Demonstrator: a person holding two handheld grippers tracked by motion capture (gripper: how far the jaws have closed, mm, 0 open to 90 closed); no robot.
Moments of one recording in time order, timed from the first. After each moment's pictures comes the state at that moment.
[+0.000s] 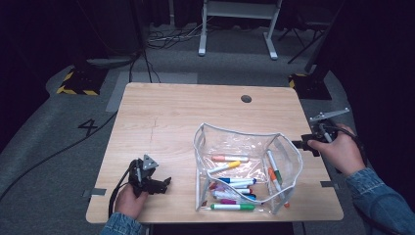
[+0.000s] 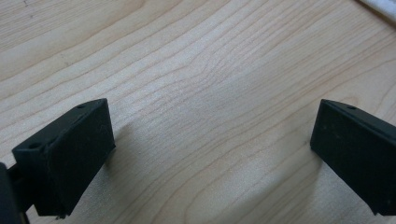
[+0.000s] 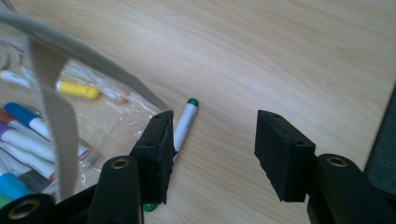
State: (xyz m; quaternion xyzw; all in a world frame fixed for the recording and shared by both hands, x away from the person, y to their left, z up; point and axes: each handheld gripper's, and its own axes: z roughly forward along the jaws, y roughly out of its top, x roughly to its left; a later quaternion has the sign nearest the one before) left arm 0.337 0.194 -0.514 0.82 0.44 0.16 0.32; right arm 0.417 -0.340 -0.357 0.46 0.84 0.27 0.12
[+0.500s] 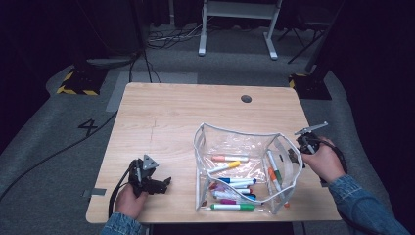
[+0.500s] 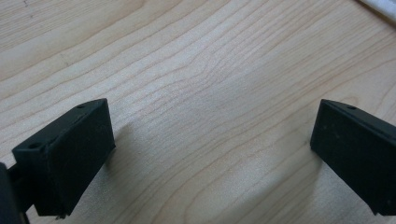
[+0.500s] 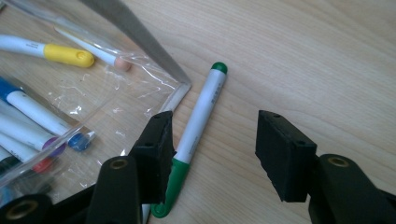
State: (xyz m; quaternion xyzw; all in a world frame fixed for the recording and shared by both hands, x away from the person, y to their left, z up) left arm 0.337 0.194 -0.513 0.82 0.44 0.16 0.32; right arm 0.420 -0.325 -0.421 0.46 0.85 0.25 0.07
